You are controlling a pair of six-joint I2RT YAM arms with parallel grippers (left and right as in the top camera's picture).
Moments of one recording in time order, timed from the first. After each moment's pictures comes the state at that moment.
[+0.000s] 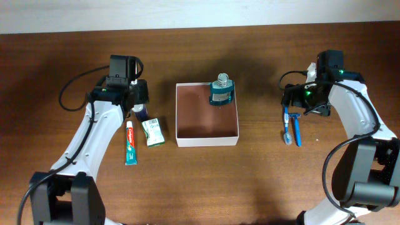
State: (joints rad) left arm -0.14 1.68 1.26 -0.56 -0.15 -0.17; right arm -0.17 1.83 1.36 -0.88 -0.13 0.09
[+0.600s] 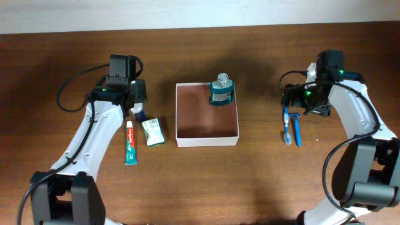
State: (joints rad) left arm -0.14 1.68 1.26 -0.55 -0.21 -0.17; right arm -0.17 1.83 1.36 -0.88 -0.13 0.09
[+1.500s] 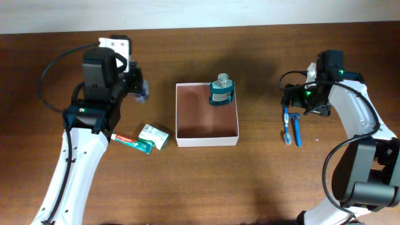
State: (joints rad) left arm -0.13 1.40 1.26 -0.39 0.04 0.00; right arm -0.17 1.83 1.36 -0.88 -0.13 0.09
